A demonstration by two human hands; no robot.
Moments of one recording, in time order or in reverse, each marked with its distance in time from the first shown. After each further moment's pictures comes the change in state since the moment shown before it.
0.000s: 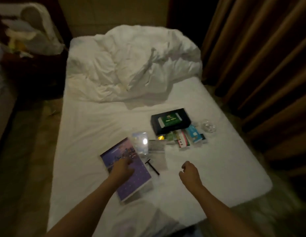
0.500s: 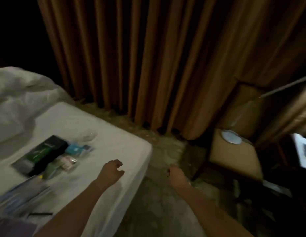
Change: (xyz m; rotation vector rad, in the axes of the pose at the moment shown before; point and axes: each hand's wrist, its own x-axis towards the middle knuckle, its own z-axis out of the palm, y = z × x) left_hand -0.148 0.257 0.213 0.300 -0.317 0.731; right_hand -0.245 0.277 -0.156 0.176 0.426 0.380
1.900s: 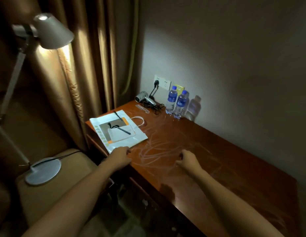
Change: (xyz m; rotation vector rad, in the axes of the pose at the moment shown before) left_hand 0.056 0.789 0.552 0.461 -0.756 1.161; right_hand -0.147 0.664 -0.394 0.318 0.718 1.119
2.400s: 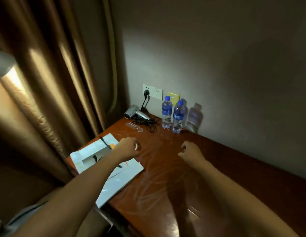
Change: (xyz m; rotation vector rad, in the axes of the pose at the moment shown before) left_hand 0.216 0.085 -0.053 0.256 0.011 0.203; right_hand 0.207 0.005 -0.053 0.091 0.101 0.013
